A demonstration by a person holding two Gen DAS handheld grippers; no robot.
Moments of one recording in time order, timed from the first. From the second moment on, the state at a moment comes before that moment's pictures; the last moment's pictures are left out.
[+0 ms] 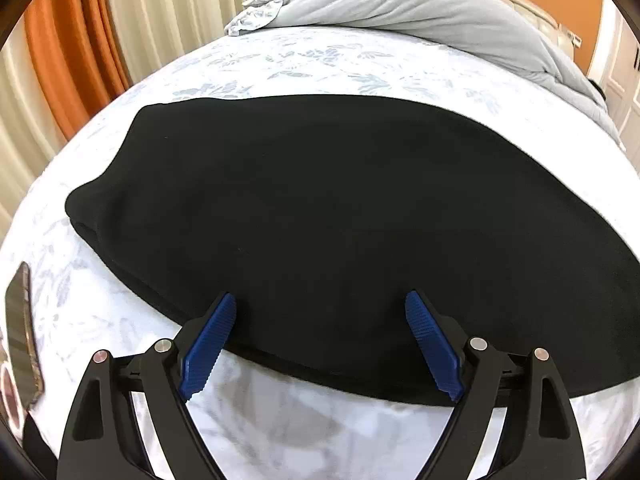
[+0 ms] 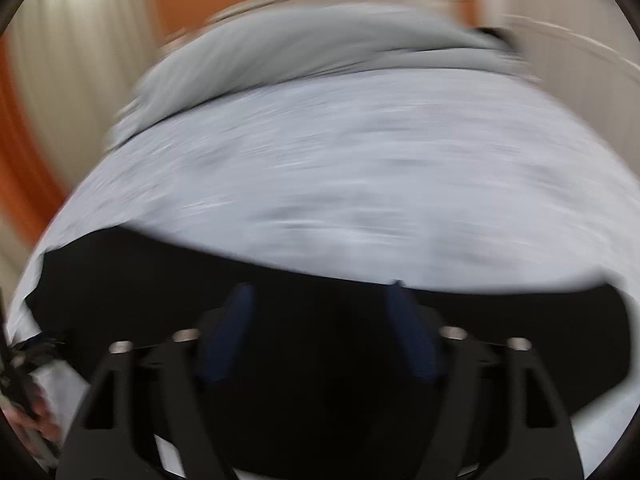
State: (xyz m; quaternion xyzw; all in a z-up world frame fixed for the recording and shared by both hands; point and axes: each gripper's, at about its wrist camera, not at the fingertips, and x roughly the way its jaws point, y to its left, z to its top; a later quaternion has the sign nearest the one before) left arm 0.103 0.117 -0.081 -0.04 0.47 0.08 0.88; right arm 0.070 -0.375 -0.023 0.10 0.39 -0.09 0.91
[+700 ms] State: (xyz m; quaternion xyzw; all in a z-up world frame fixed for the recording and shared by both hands) left arm 0.100 0.076 -0.075 -0.02 0.38 0.01 0.92; right arm 0.031 -0.572 -0.085 0.13 0.44 -0.20 0.86
